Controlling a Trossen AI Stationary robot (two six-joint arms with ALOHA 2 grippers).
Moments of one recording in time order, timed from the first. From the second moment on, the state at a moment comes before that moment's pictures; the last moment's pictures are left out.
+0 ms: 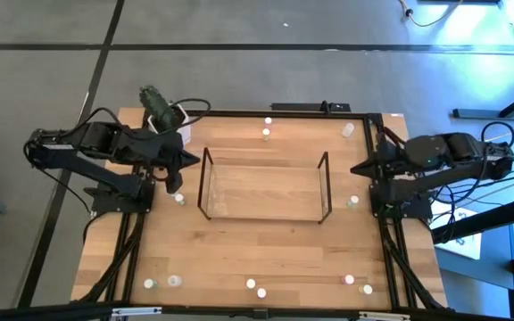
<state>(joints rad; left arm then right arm) -0.13 0.97 1.32 -1.02 -0.30 -0.38 0.19 0.67 1.08 -0.99 0.19 0.26</state>
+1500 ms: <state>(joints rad) -0.29 0.98 1.32 -1.32 -0.14 -0.92 0.19 0.77 1.15 -1.03 0.19 0.25</state>
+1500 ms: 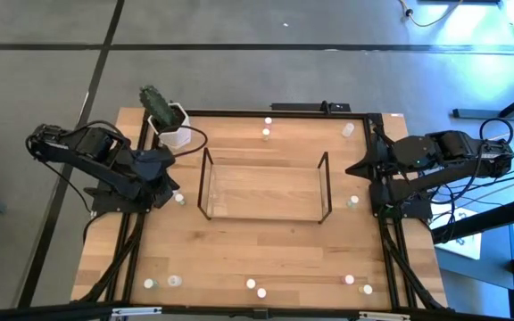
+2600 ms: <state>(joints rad) -0.56 1.03 1.17 -1.32 -0.14 -0.94 0.19 0.77 1.15 -1.03 0.19 0.25</state>
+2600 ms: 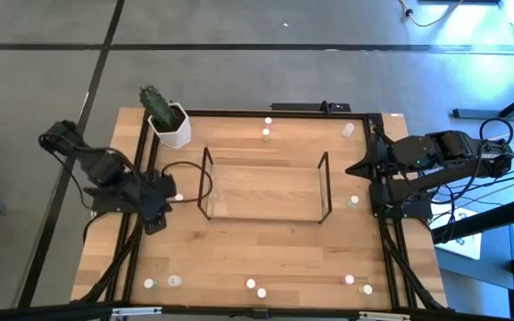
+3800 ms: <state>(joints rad) -0.60 0.95 1.03 -1.31 -0.33 -1.01 0.19 0.77 1.15 -1.03 0.19 0.25</state>
